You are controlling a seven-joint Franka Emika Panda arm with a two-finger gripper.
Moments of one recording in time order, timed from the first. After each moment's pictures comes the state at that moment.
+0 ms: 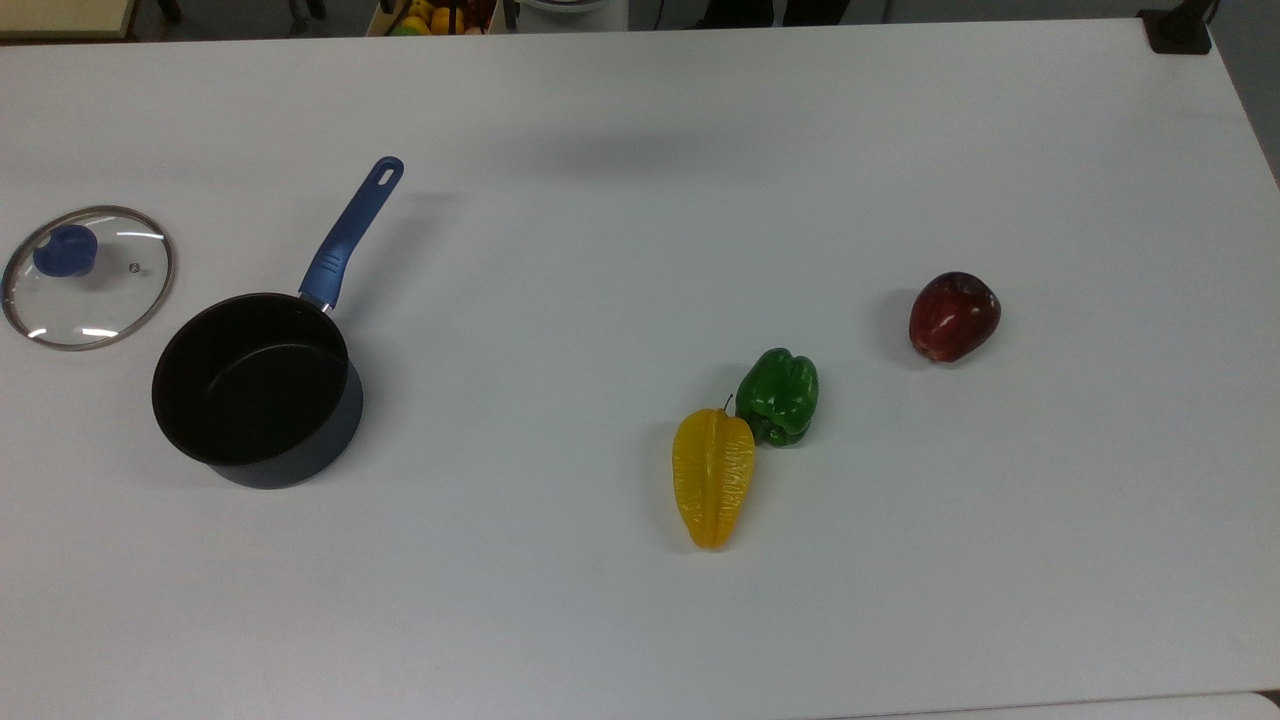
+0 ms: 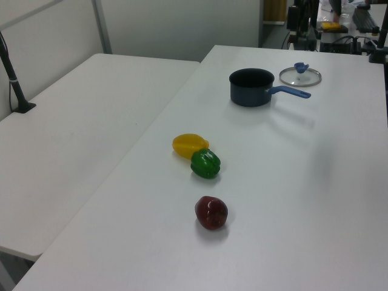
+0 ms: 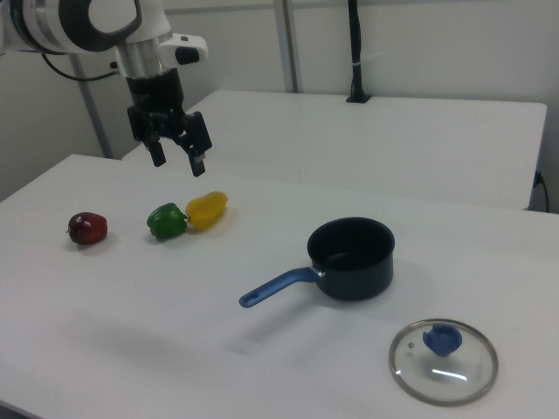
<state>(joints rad) 0.05 0.04 -0.05 -1.53 -0.03 1.57 0.06</state>
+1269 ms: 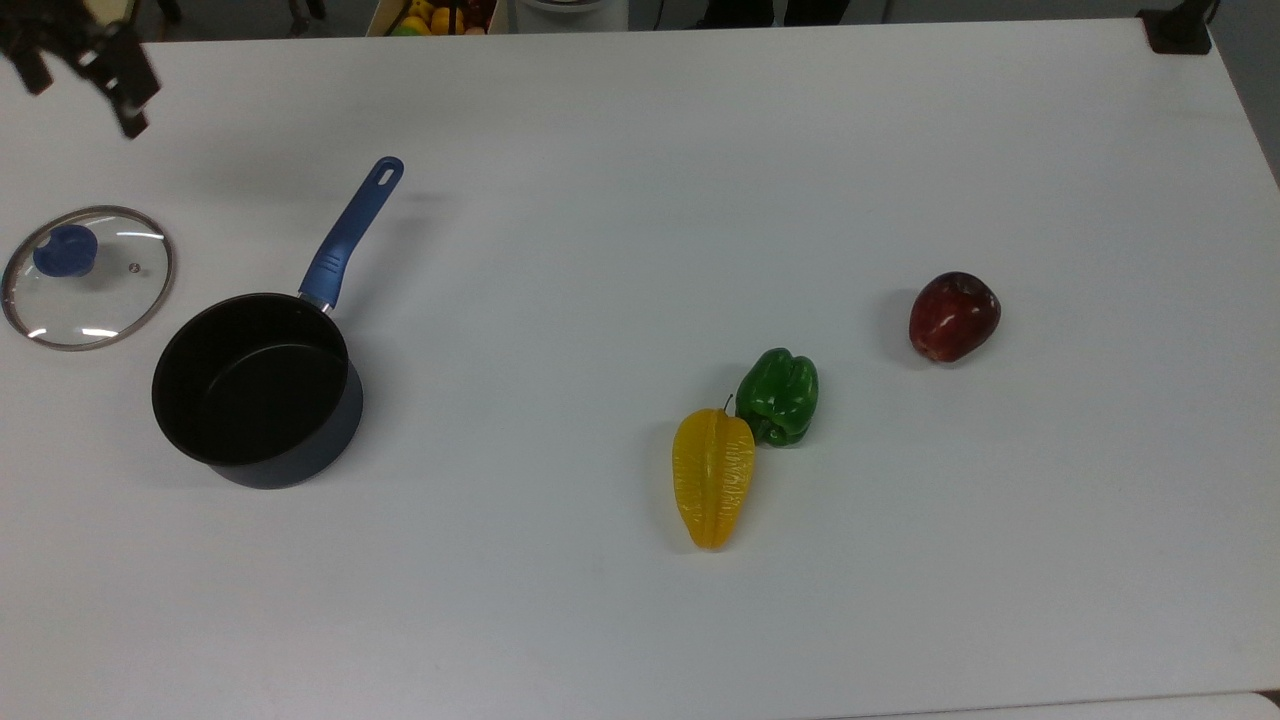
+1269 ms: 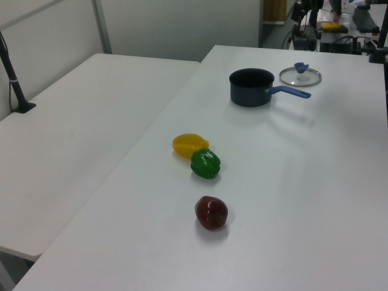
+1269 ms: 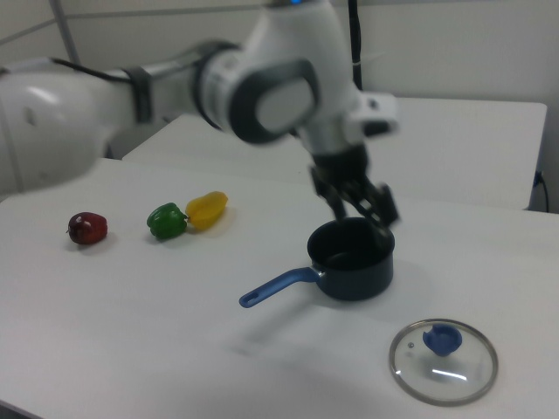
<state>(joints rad) -0.40 0.27 -0.06 -1.48 -0.04 1.94 -0.08</state>
